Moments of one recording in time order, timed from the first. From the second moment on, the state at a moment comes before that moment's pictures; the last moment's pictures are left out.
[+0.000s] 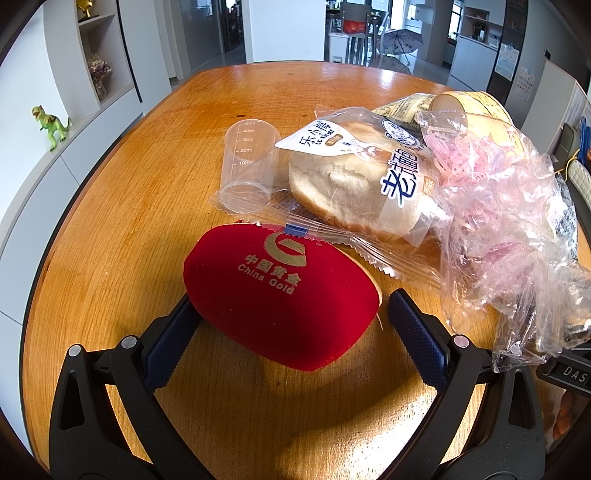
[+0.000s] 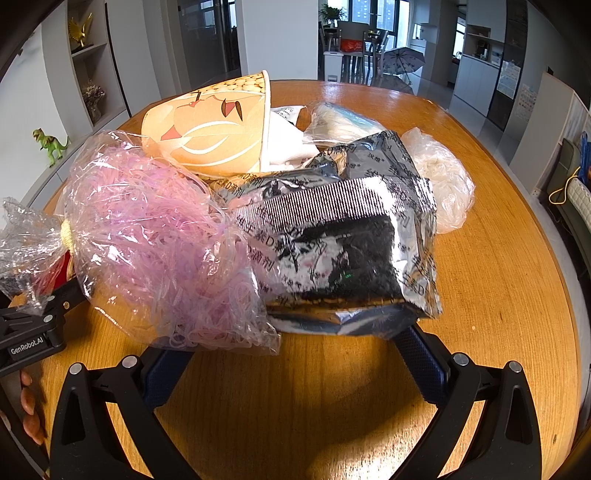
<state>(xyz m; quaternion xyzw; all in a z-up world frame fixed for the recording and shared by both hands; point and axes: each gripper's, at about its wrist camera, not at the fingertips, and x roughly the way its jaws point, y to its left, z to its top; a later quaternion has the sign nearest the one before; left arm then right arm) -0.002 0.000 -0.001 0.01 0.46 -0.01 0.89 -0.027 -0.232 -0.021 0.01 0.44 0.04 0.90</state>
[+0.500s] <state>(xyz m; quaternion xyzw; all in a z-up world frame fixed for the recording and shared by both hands) -0.046 0.074 0.062 -0.05 0.45 -0.06 0.89 -0.110 -0.219 0.049 -0.04 0.41 0.20 0.89</state>
